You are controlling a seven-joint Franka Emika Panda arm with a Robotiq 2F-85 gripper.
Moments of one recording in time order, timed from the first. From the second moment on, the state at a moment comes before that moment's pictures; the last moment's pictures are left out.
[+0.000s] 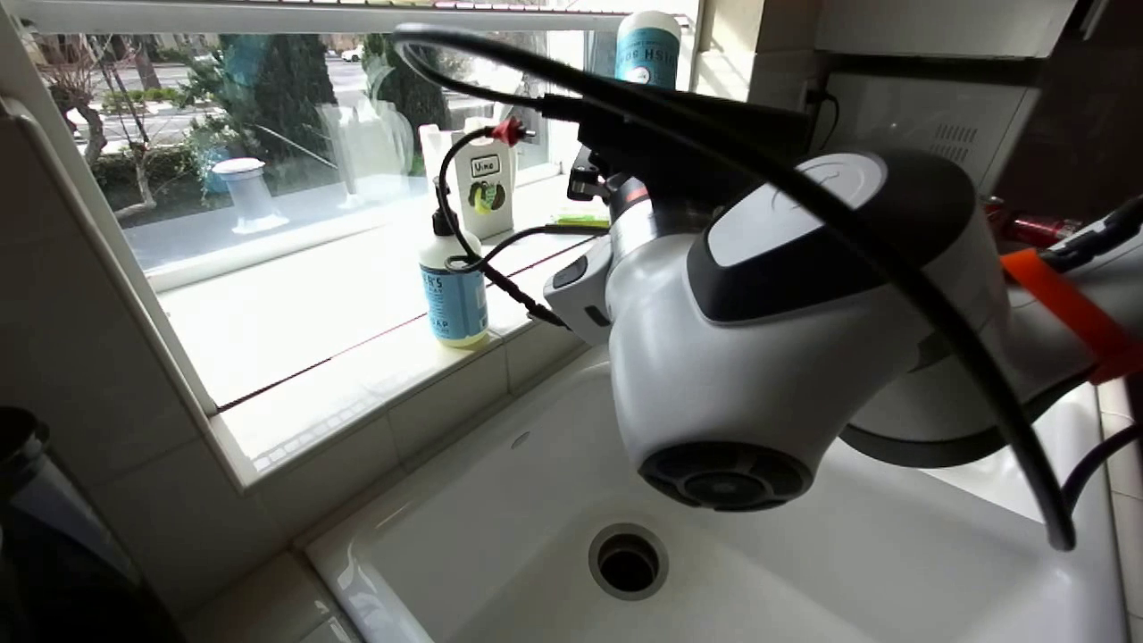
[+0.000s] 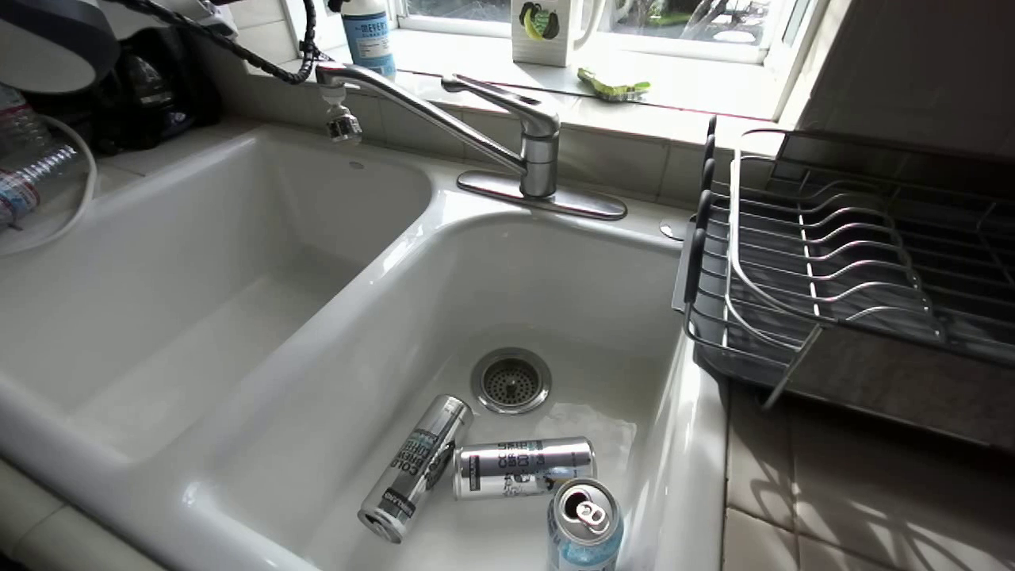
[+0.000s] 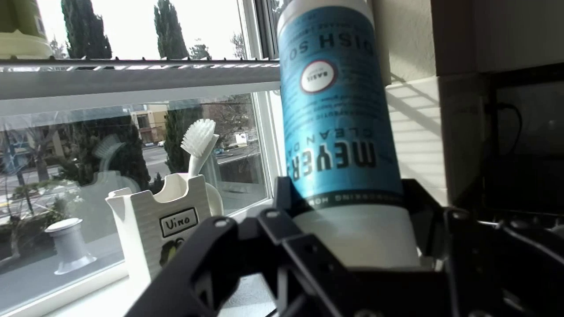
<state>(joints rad) 0.31 0.09 0.31 -2.15 -1.85 1.54 -0.71</state>
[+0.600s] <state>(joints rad) 0.26 -0.02 0.27 -2.13 -1.61 1.81 -0.52</state>
